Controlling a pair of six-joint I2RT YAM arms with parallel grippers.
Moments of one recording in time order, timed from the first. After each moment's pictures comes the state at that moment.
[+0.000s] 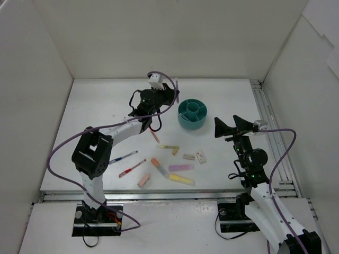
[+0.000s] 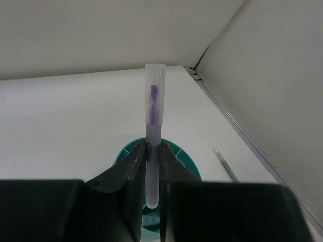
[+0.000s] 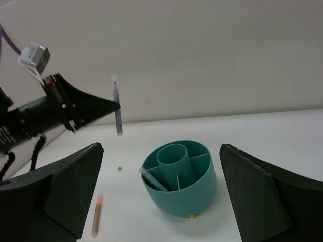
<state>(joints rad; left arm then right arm) -0.54 1.86 1.35 0.53 0.15 -0.44 0.22 0.66 0.24 0.76 -0.03 0.33</state>
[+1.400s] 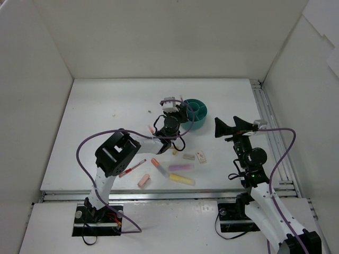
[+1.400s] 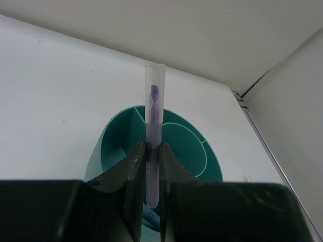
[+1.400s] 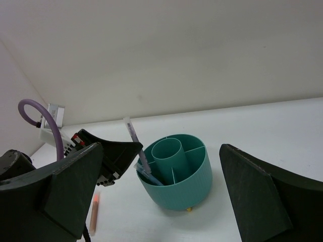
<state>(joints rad) -0.80 2.08 1.21 0.93 -0.52 -0.51 0.22 0.64 0.24 0.72 0.01 0.34</state>
